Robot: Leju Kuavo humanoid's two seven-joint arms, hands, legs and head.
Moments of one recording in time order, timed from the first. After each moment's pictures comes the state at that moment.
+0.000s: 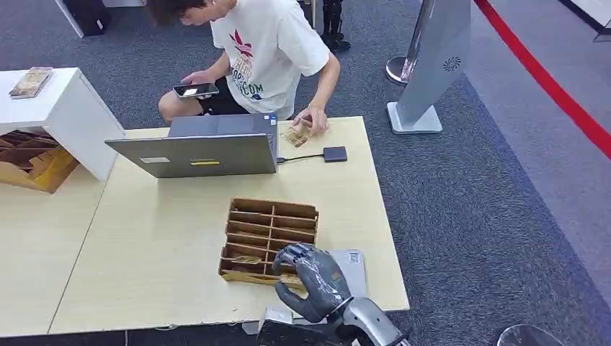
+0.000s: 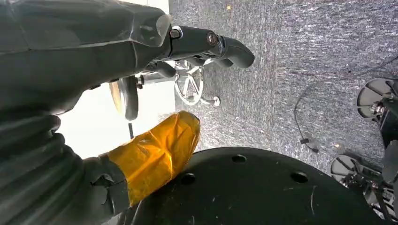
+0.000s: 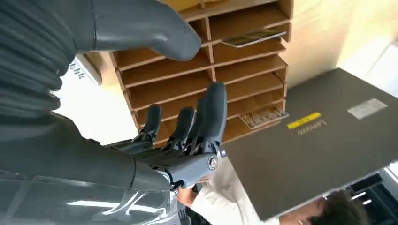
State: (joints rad) left arm -0.07 -0.07 -1.34 -0.04 1.52 0.32 0.14; right arm -0.11 -0.07 0.80 -1.47 0.82 -0.24 -0.05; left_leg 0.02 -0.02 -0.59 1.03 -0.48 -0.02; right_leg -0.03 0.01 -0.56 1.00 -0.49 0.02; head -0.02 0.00
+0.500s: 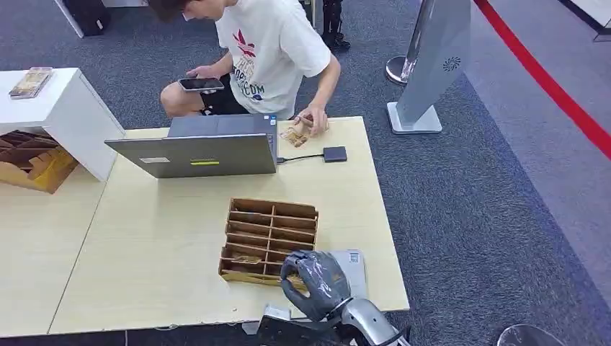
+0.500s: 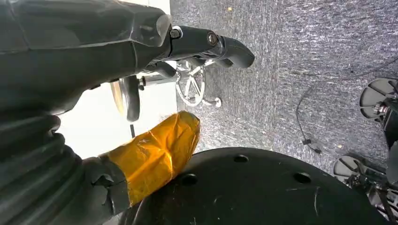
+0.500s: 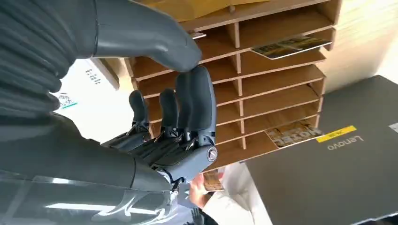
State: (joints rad) left arm -0.07 -0.07 -1.35 -0.04 1.52 0.32 0.15; right arm -0.12 -0.07 0.81 -1.39 0.87 -0.27 -0.01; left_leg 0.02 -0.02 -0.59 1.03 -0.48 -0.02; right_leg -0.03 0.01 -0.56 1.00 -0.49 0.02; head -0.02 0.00
